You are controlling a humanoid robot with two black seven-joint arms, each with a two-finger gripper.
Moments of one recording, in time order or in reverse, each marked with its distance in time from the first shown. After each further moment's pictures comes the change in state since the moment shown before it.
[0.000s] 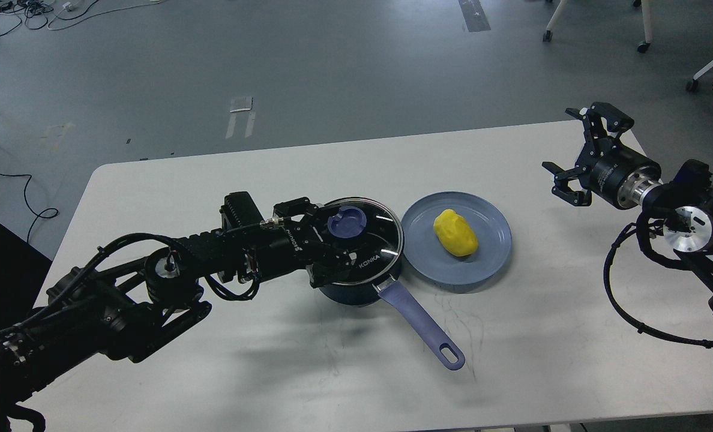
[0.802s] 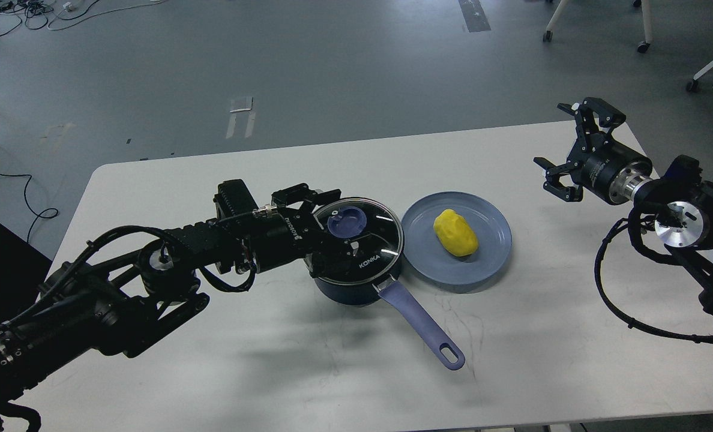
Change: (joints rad) left arm -0.012 0.022 -0.052 -0.054 0.000 -0.011 -0.002; right arm 0.020 0.022 0.009 -0.003 0.000 -0.001 -0.007
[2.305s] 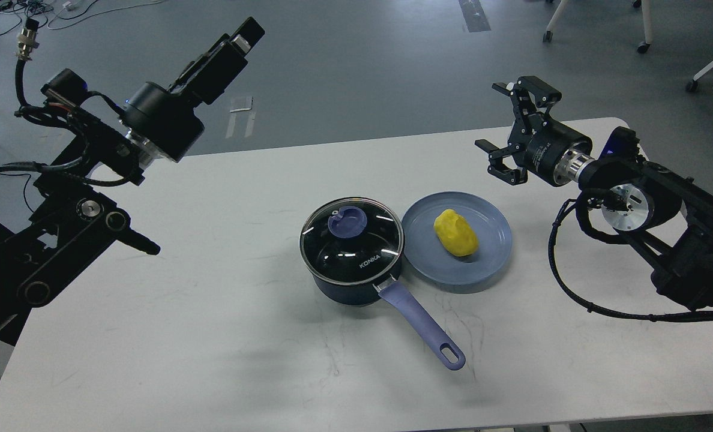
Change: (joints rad) left arm 0.013 0.213 -0.368 -0.295 -0.748 -0.039 0.071; right arm 0.114 0.099 -0.090 0.028 -0.058 0.010 0.018
